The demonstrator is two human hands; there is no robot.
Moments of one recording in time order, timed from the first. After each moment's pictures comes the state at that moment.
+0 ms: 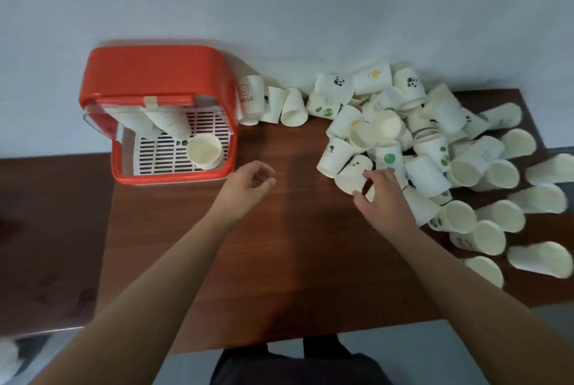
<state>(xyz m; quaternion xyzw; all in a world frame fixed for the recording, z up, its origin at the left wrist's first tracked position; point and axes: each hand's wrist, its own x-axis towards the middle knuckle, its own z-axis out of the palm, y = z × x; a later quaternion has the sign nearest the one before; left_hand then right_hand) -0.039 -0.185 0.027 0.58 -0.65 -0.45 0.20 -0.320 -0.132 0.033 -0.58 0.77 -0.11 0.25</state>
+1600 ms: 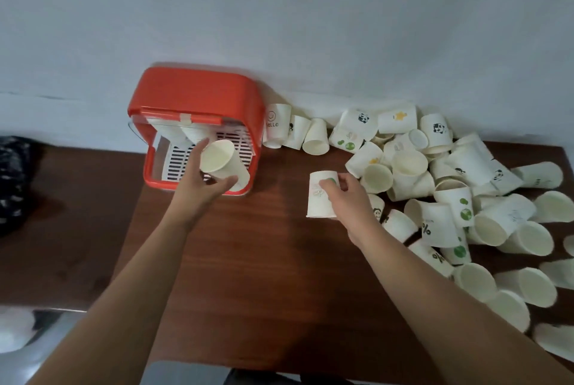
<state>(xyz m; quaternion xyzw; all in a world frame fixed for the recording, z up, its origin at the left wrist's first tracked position) 0.029 -0.196 0.043 0.66 -0.47 -0.44 0.39 -0.256 -0.205 0.058 -0.37 0.71 -0.27 0.53</state>
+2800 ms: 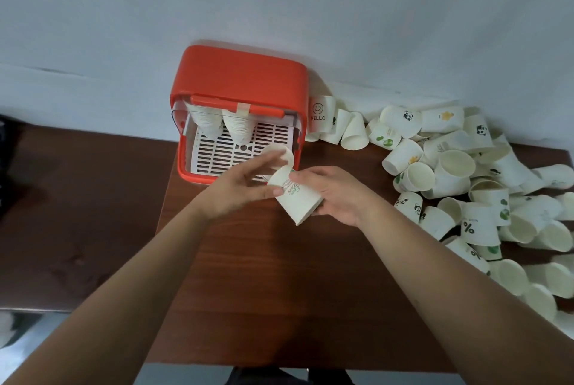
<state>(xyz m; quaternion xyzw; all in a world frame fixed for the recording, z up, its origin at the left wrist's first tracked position) 0.111 -0.218 0.032 0.43 -0.56 -0.65 0.28 -0.111 -0.231 0.072 -0.34 0.60 -0.14 0.71</state>
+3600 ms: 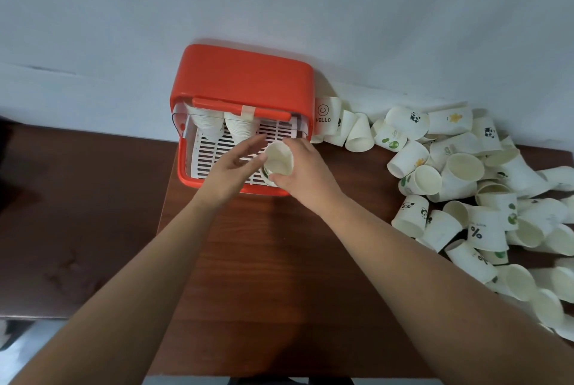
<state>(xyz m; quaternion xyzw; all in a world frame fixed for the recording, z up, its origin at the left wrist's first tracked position) 0.122 -0.247 0.007 0.55 -0.49 -0.56 0.37 -0.057 -0.259 0.040 -0.72 0.61 -0.13 0.31</state>
